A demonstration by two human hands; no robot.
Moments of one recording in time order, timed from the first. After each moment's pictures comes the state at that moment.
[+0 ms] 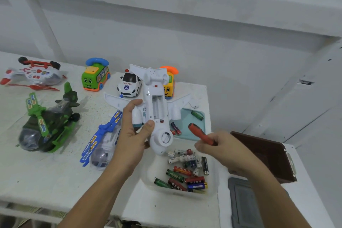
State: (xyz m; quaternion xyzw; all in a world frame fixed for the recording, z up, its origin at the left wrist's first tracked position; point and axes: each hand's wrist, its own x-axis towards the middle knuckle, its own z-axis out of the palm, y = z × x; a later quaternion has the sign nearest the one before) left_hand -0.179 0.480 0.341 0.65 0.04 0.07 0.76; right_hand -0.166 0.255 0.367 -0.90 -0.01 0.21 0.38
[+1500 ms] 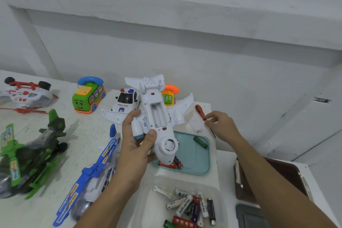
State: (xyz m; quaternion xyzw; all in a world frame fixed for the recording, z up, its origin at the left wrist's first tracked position) left_hand -0.108 0.468 0.344 0.57 0.11 0.06 0.81; right_hand 0.025 0.230 0.304 -0.92 0.05 0.03 0.38
